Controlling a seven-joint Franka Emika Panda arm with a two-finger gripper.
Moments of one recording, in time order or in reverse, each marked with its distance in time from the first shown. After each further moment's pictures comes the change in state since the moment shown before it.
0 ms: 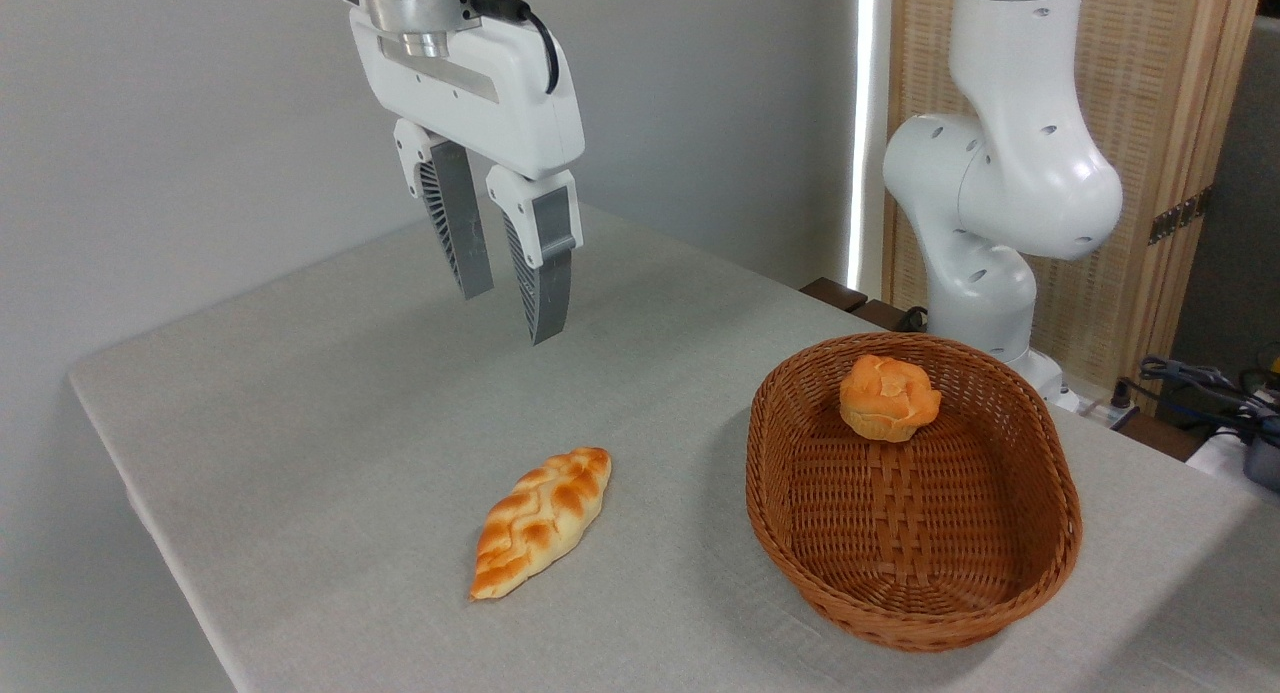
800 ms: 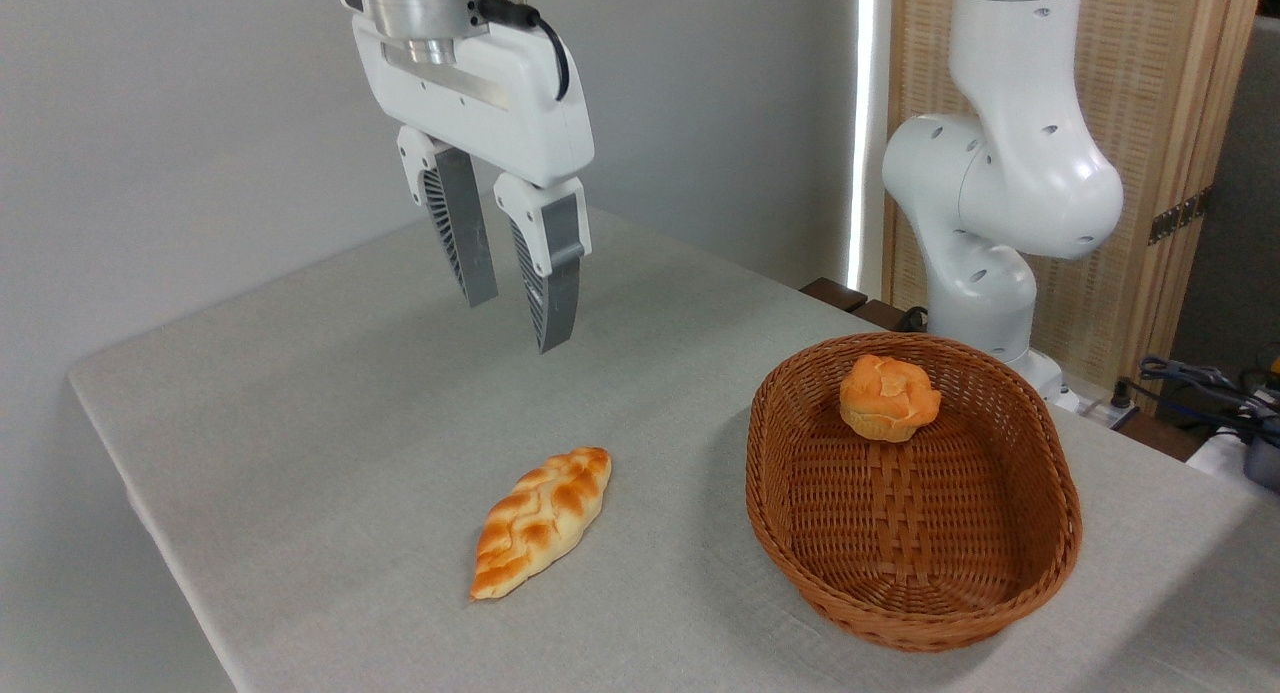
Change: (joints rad) arm 0.017 0.005 0.000 -0.006 0.000 0.003 0.000
